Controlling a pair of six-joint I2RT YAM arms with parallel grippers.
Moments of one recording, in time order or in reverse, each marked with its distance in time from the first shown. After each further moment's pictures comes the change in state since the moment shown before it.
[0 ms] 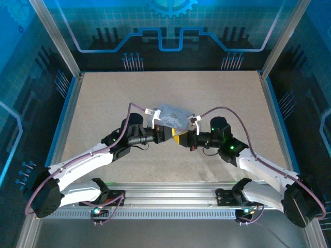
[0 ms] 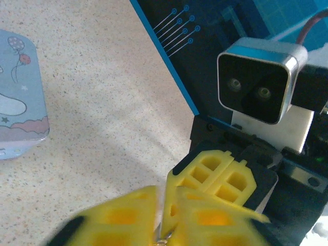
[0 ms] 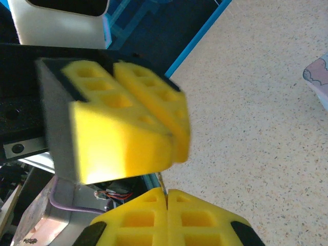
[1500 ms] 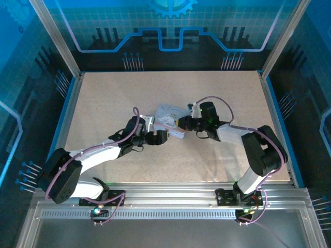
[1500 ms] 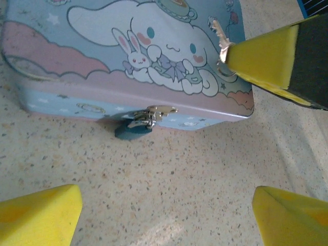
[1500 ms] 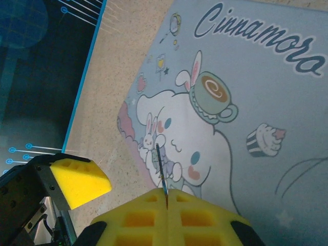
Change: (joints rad) left arm 0.140 0.208 -0.120 -0.015 -0.188 0.186; right arm -0.189 0.610 0.223 0.100 0.085 0.053
